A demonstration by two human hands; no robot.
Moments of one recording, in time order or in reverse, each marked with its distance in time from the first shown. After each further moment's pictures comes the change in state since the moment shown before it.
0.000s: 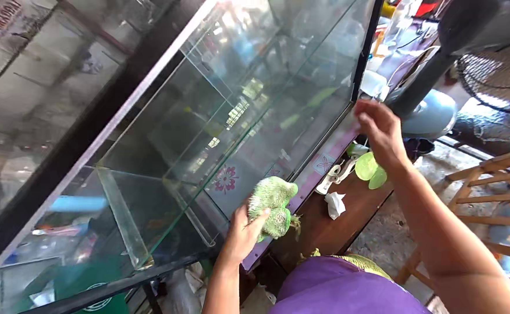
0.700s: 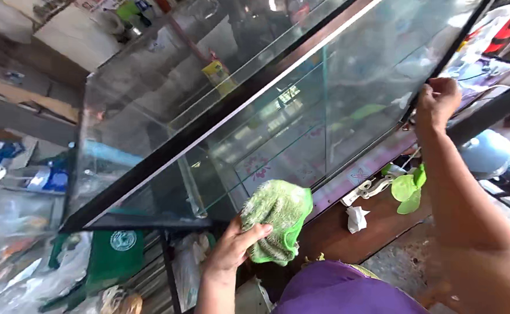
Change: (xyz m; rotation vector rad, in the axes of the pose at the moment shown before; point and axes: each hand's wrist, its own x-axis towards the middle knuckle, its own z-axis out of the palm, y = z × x) left_hand -0.076 0.033 -0.064 -0.502 0.130 -0.061; right_hand 0.122 0.013 0.017 -0.247 0.393 0.053
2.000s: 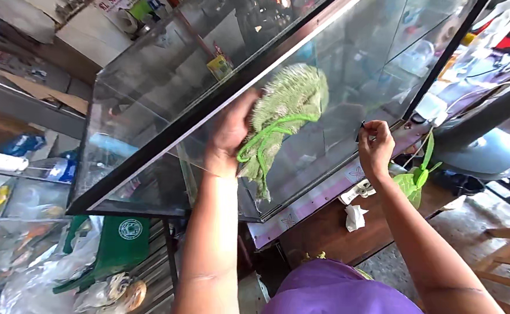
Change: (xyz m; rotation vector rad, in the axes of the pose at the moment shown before) left_hand 0.147 0.084 0.062 0.133 -0.086 0.319; right_hand -0.142 -0.031 0.031 0.089 -0.201 -0.181
